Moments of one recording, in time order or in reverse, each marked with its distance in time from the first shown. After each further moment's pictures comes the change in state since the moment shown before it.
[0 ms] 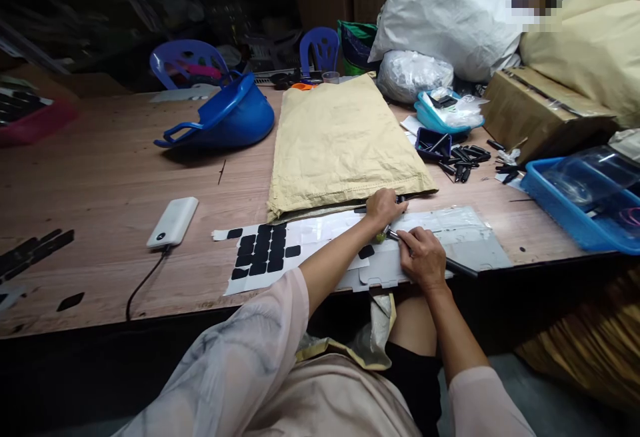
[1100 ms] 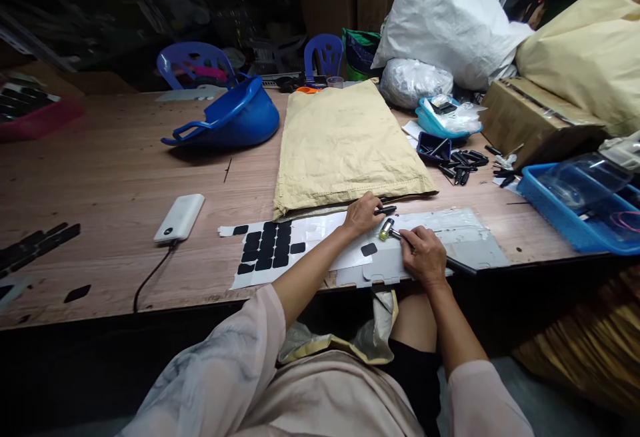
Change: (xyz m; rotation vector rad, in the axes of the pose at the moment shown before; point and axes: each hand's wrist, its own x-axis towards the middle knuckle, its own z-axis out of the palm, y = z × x) left_hand -0.032 -0.064 -0.020 0.012 0.032 0.210; right_hand 0.002 0.001 -0.002 0.033 -0.061 0.073
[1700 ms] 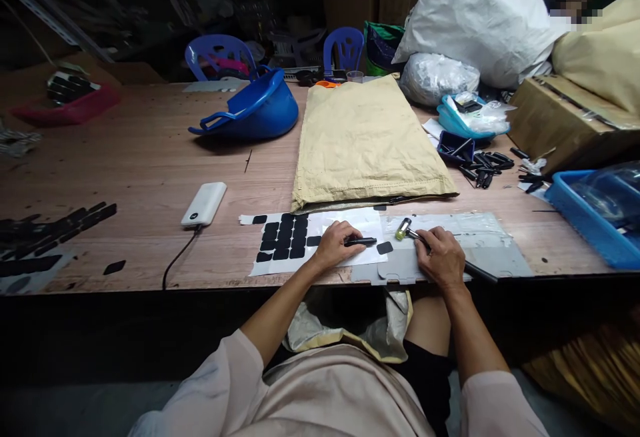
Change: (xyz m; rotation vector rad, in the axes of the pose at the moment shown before) left_hand -0.111 -0.073 -0.013 -0.215 0.037 -0.024; right_hand 0.001 0.009 0.005 -0.007 -0.016 0.020
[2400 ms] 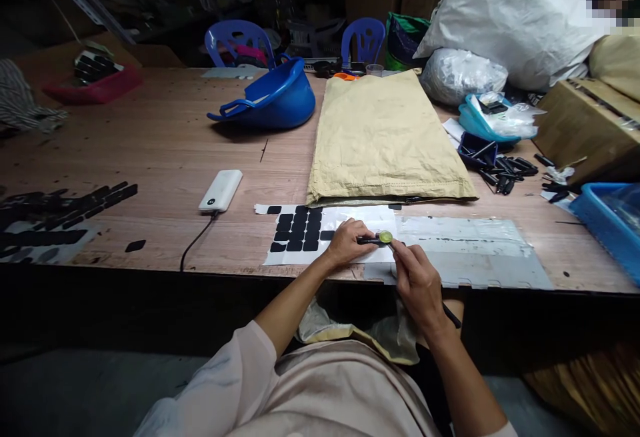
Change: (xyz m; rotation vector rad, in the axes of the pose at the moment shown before) left_hand -0.002 -0.002 0.004 -0.006 0.016 0.031; right_hand -0.018 -0.115 -0.023 0.434 -0.016 -0.035
